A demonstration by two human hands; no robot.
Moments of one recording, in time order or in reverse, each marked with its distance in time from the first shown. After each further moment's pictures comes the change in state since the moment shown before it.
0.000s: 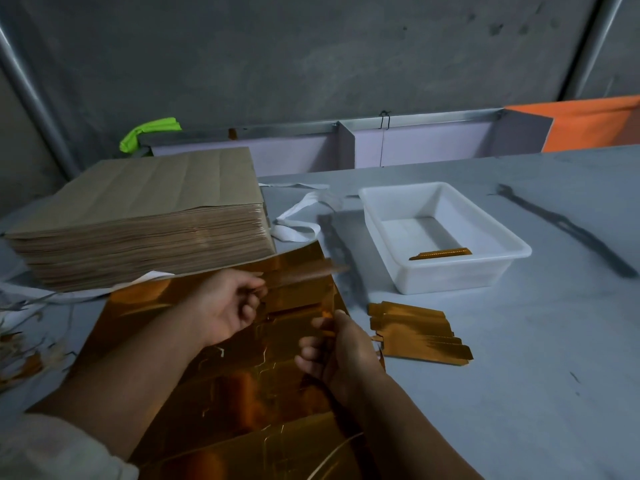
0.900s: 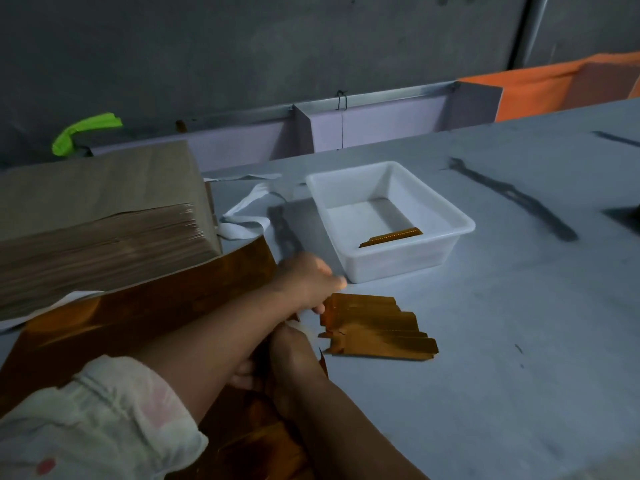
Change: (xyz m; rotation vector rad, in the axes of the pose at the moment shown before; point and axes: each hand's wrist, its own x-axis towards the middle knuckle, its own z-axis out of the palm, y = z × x) left_hand 0.017 -0.010 0.177 1.150 -0.153 0.398; right_hand 0.002 -0.007 -0.003 -0.085 -0.061 0.073
